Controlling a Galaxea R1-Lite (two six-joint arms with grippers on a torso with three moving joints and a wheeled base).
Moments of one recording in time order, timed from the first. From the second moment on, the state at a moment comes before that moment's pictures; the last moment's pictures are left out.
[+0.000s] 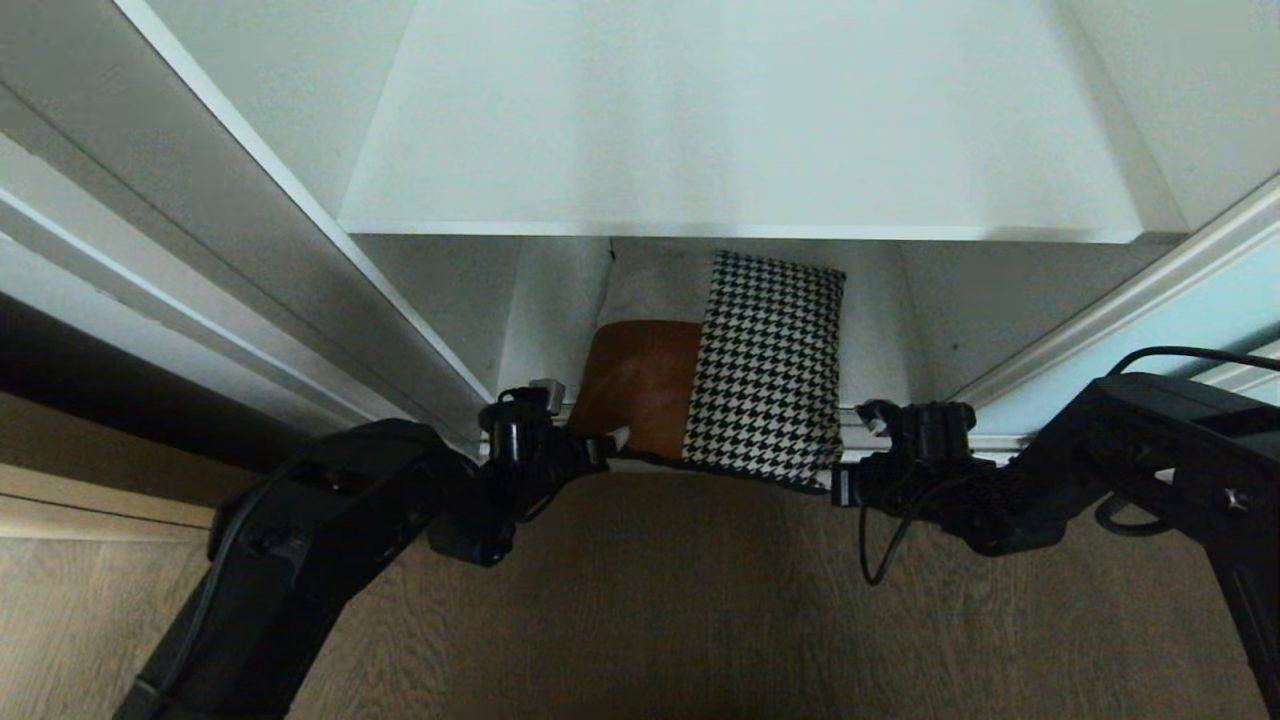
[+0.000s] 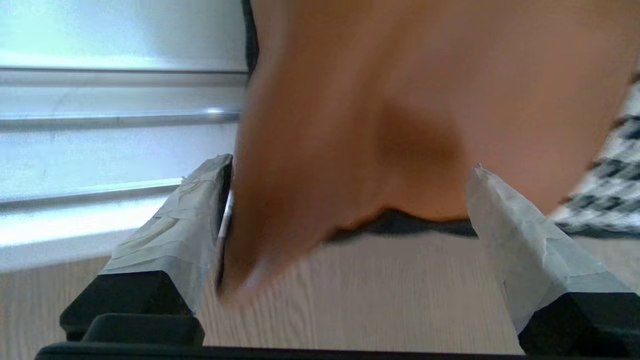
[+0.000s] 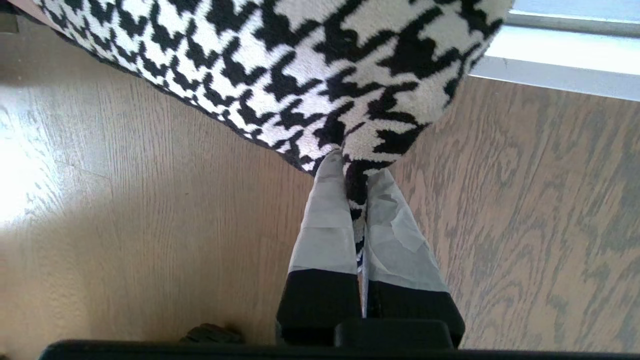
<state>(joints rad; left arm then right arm) -0.29 2.69 -1.52 -1.04 -0.13 -0.20 0.17 2.42 -1.21 -0.71 0.26 0.17</state>
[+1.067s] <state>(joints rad) -0.27 2.89 -1.92 -0.96 -0.08 -0.14 0.17 2.44 -1.20 -0.72 0.28 0.17</state>
